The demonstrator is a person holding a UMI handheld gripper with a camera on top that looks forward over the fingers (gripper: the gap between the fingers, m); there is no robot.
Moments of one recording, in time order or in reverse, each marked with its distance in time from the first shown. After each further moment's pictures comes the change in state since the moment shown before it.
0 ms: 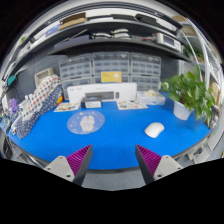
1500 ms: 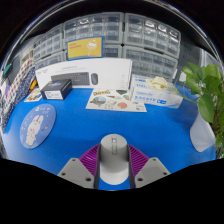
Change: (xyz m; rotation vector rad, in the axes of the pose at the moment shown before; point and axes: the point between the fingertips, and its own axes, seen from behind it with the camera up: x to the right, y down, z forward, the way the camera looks) arm 0.148 -0.034 0.261 -0.236 -0.078 -0.129
